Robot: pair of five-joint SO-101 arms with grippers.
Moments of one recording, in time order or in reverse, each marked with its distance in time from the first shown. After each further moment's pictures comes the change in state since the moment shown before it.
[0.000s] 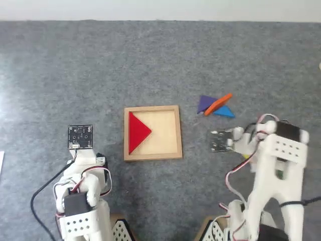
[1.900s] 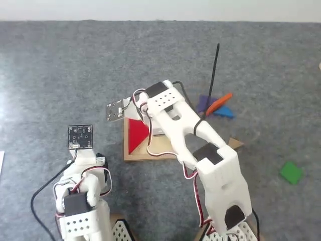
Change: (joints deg) left arm 0.0 0.0 0.0 0.0 0.0; right arm -47.3 65.4 -59.5 -4.5 -36.0
